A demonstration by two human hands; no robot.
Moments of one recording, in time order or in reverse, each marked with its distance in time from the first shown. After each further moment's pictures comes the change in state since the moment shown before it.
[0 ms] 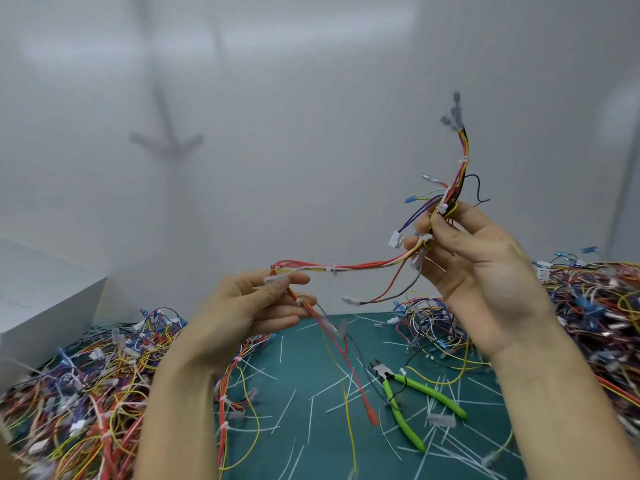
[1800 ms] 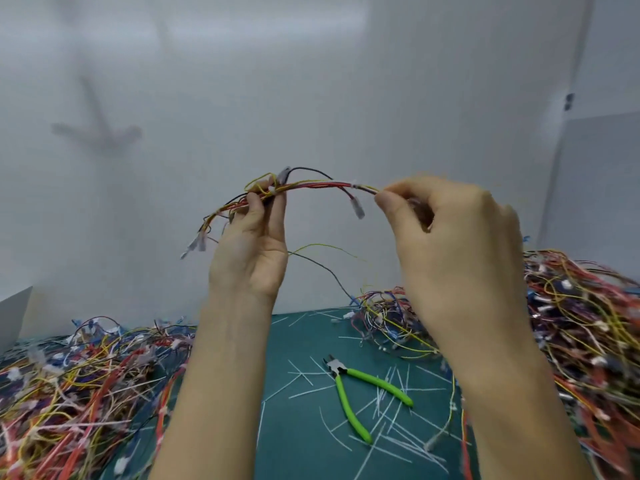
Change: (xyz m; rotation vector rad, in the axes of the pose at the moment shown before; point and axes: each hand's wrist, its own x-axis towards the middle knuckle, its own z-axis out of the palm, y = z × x) left_hand 0.062 0.035 0.093 -1.141 0.120 0.219; right_hand -0.028 -0.036 0.018 -1.370 0.365 -0.447
